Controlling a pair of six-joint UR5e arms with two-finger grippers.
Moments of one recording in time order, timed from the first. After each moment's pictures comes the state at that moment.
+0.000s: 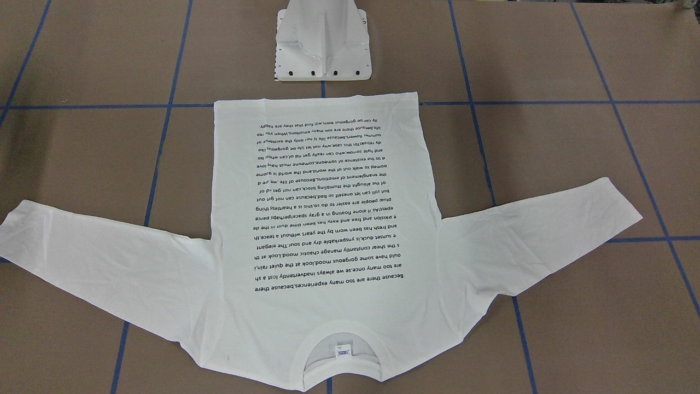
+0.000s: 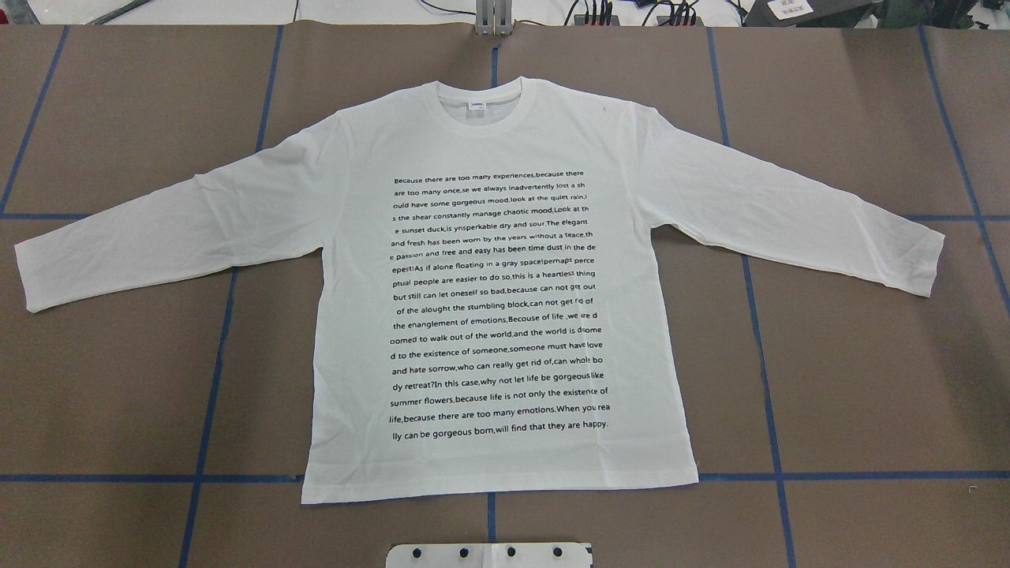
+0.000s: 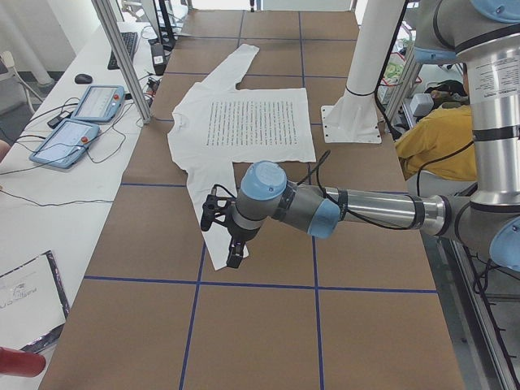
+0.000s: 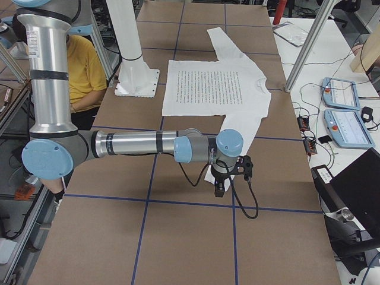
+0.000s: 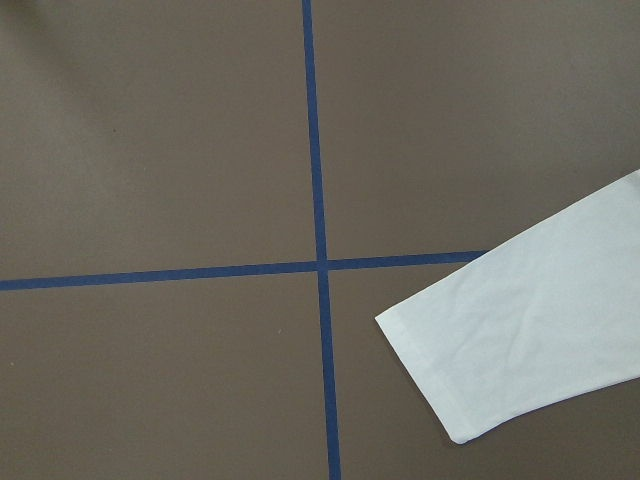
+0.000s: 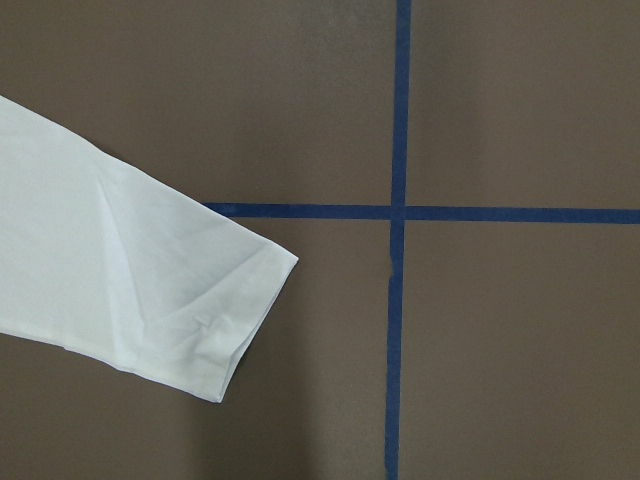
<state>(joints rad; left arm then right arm) -1.59 -1.36 -1.87 -1.88 -2.32 -0.21 1.51 -1.56 1.63 -1.58 2.39 0.07</state>
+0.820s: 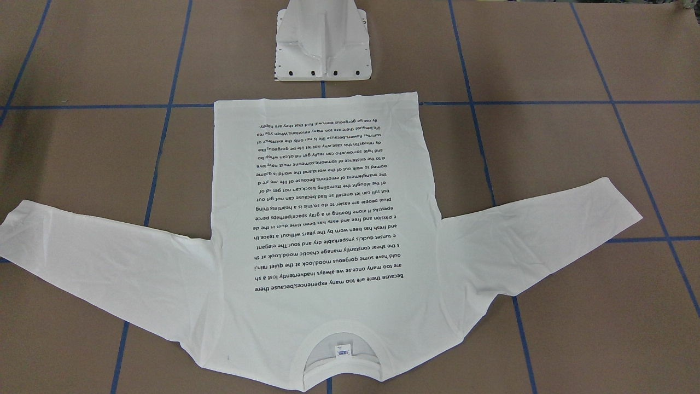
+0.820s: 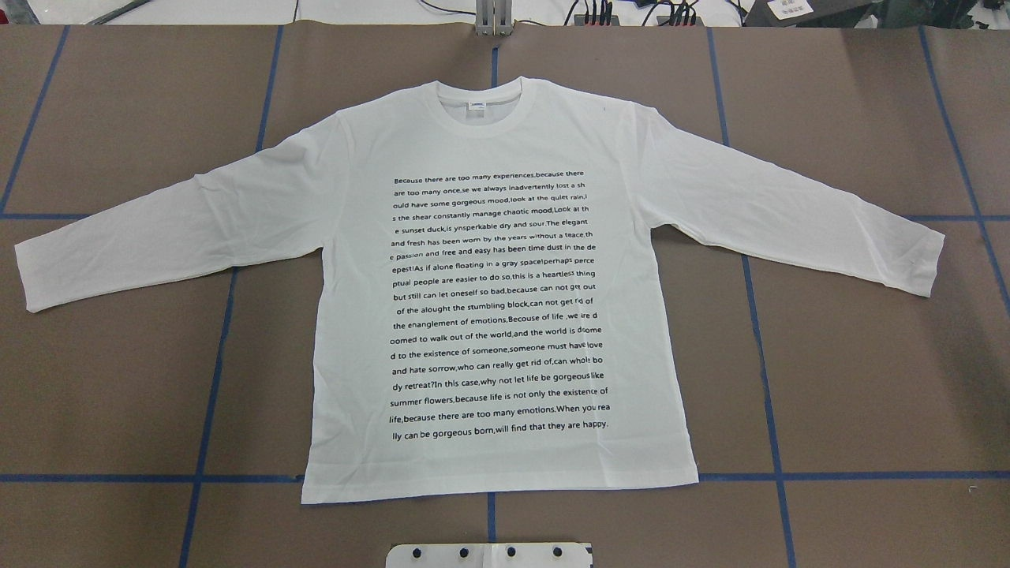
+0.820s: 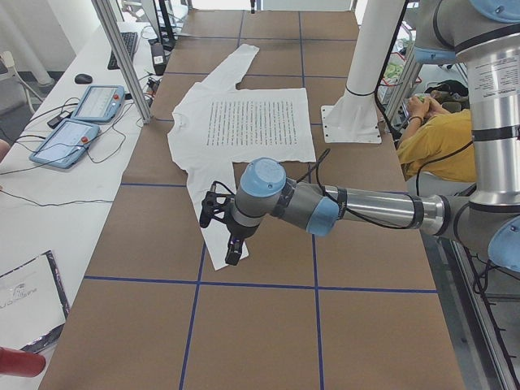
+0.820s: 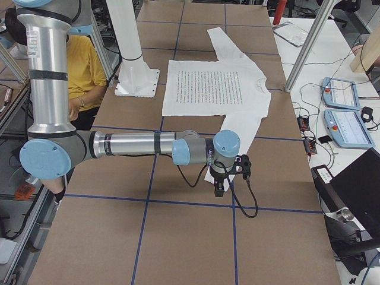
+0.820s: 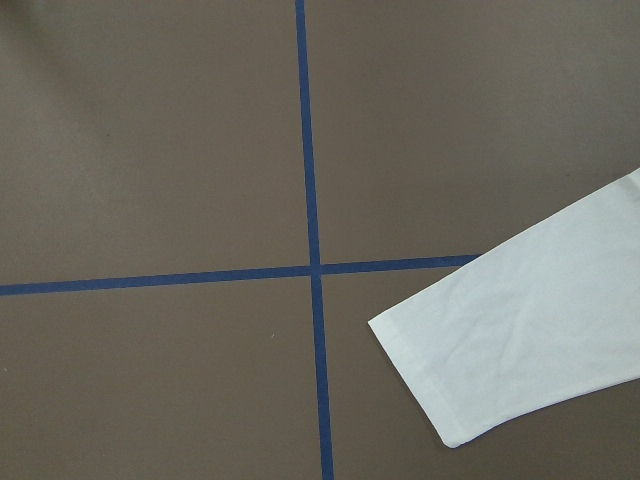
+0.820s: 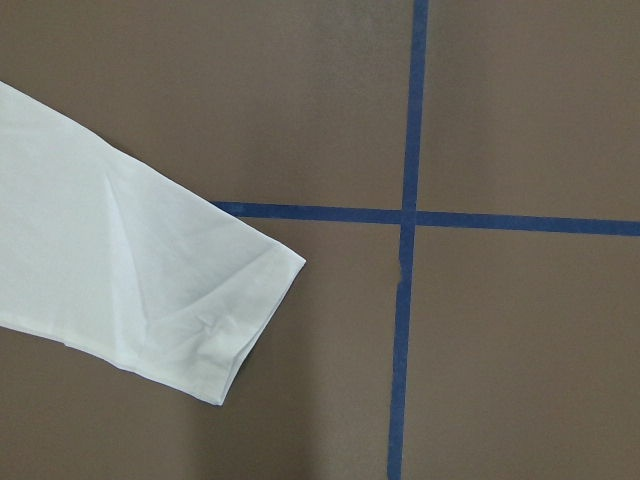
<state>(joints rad) -1.59 -1.36 -1.88 -1.88 -2.33 -0.21 1.49 -1.58 1.63 -1.53 2.39 0.08</state>
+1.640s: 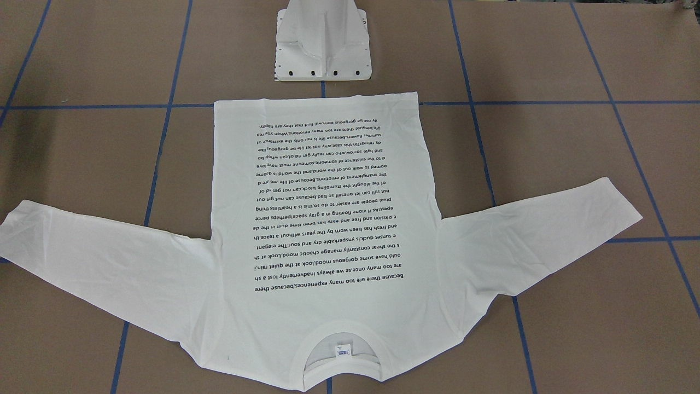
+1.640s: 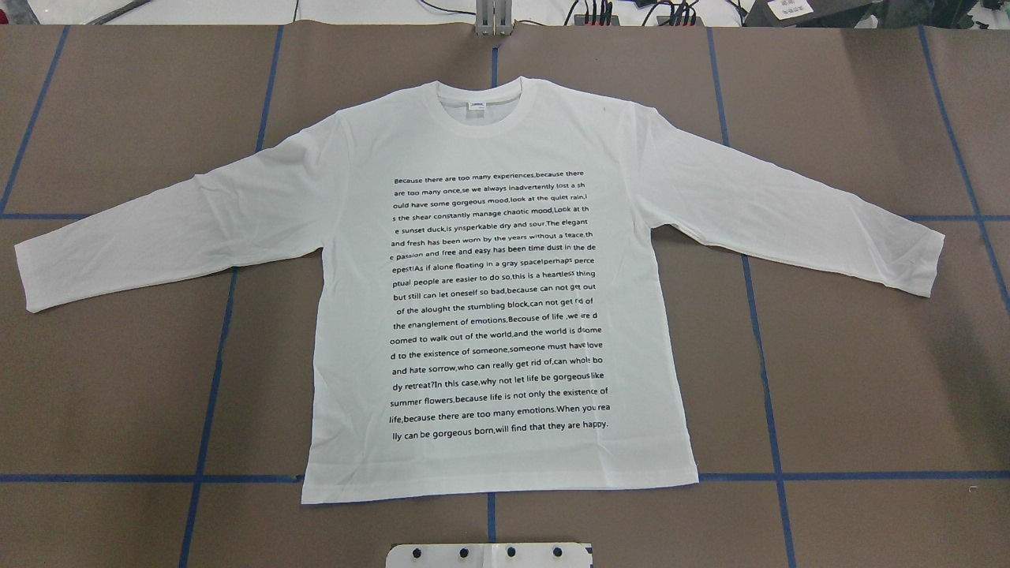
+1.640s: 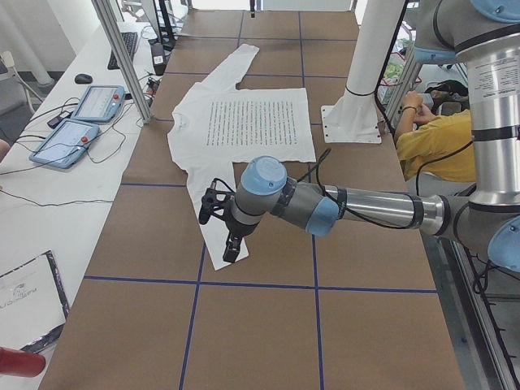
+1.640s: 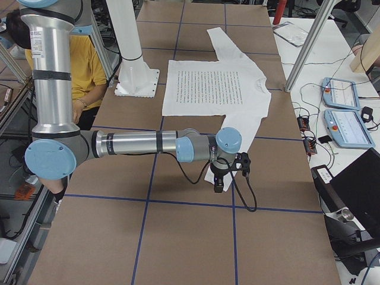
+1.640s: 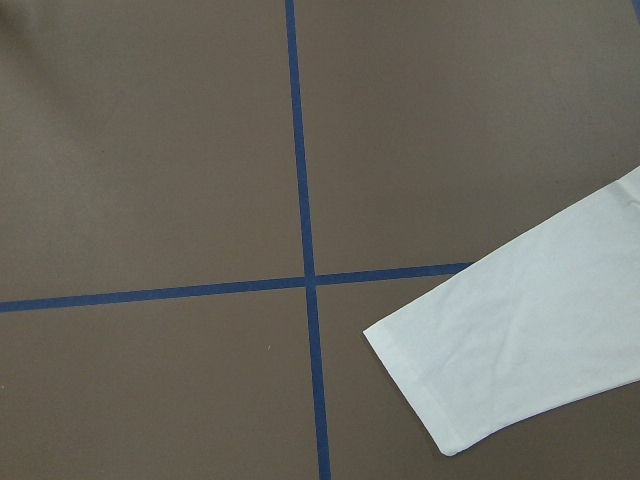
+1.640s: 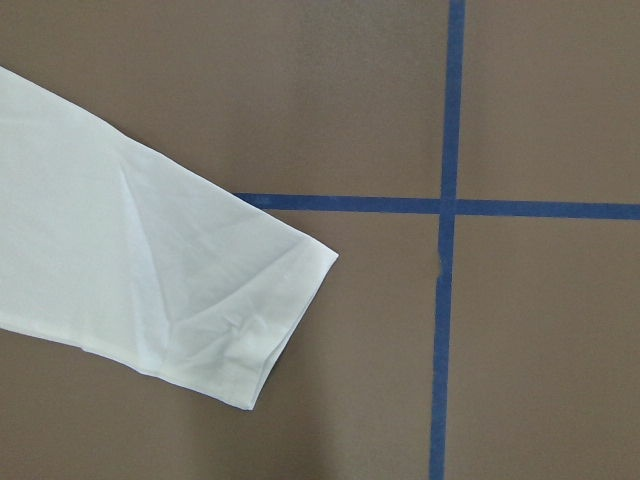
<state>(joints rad) -1.59 -1.36 -1.87 -1.91 -2.33 -0.21 1.42 -1.56 1.63 -1.53 2.38 0.18</state>
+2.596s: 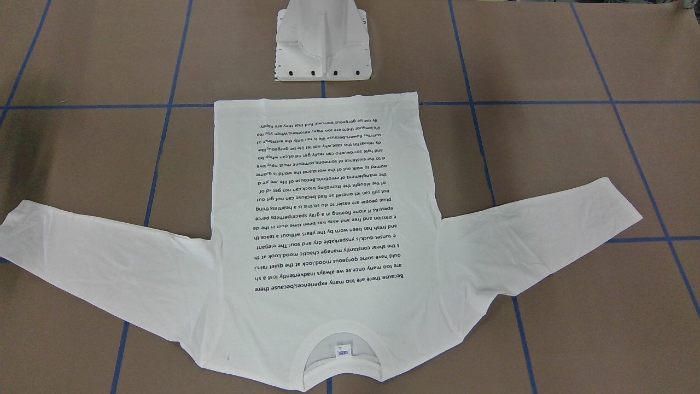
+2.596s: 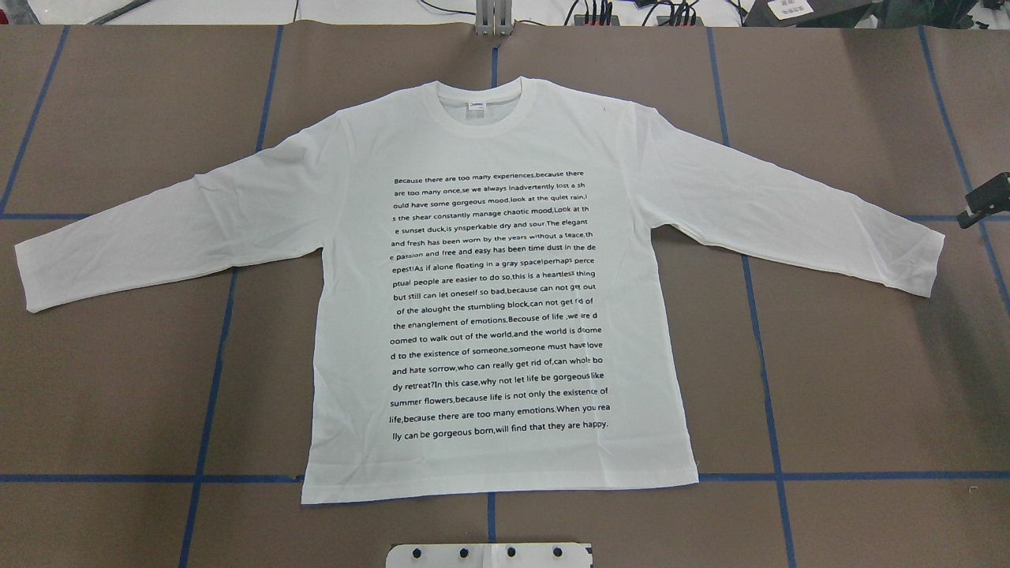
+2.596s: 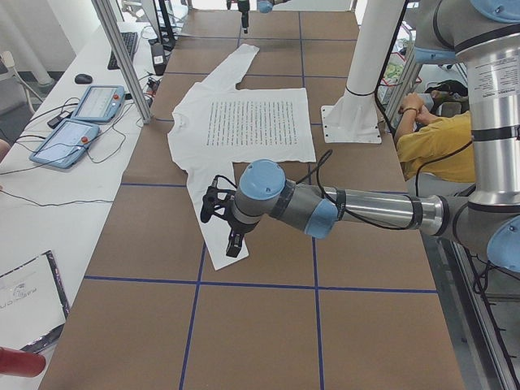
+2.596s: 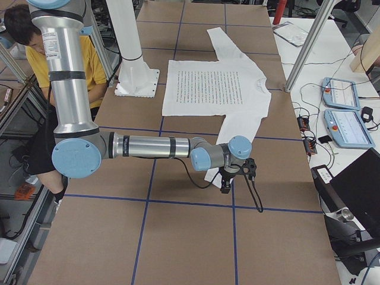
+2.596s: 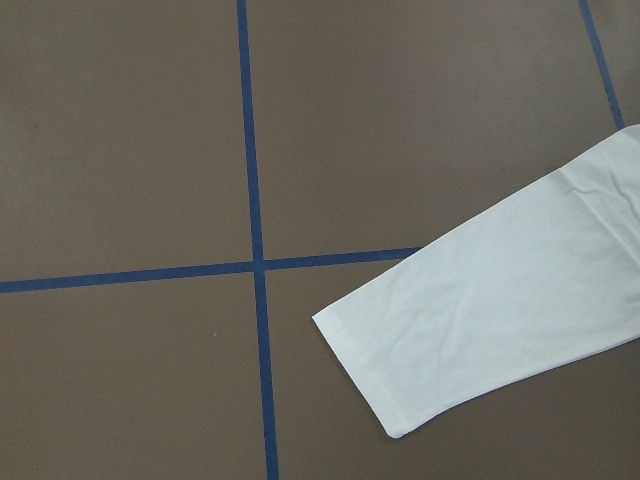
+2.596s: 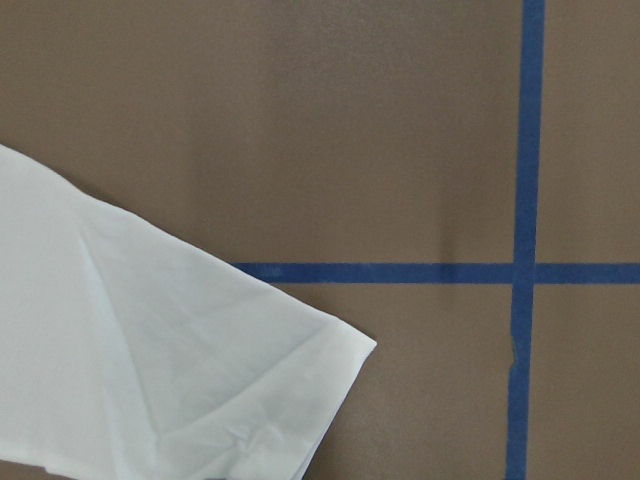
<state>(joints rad) -1.59 -1.37 -1.86 -1.92 -2.43 -0.21 1.33 -1.42 1.35 -1.34 2.38 0.30</state>
